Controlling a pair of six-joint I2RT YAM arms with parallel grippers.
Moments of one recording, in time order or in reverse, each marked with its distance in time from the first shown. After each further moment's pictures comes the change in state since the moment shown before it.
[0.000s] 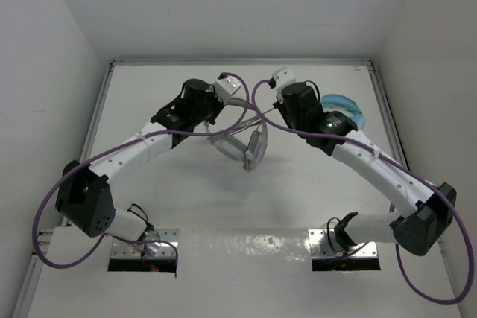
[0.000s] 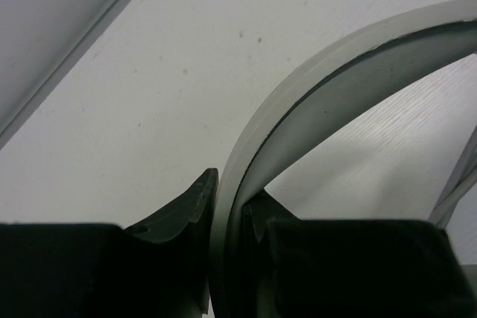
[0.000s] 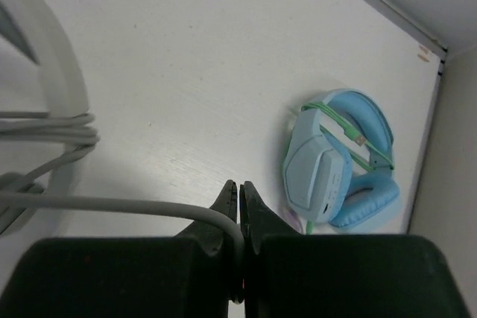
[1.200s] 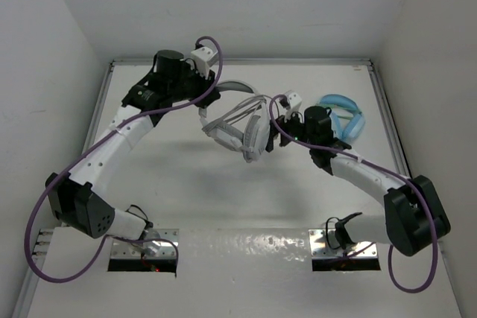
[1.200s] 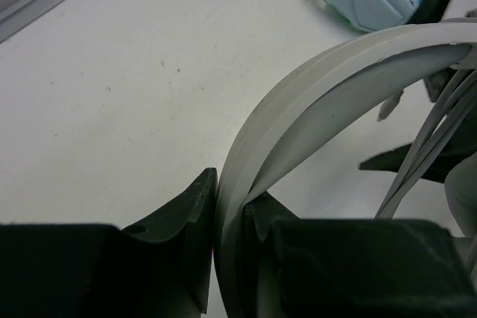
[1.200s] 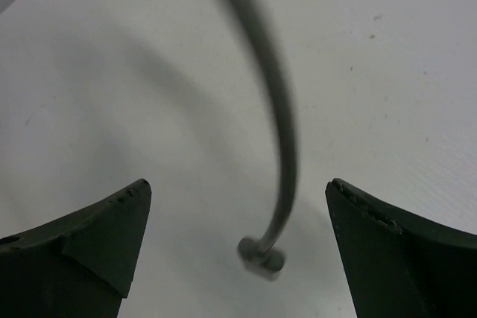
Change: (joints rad) left arm 0.148 -0.042 0.320 -0.337 0.449 -0.300; right arm -0.285 0.014 -0.583 0.916 -0.924 0.248
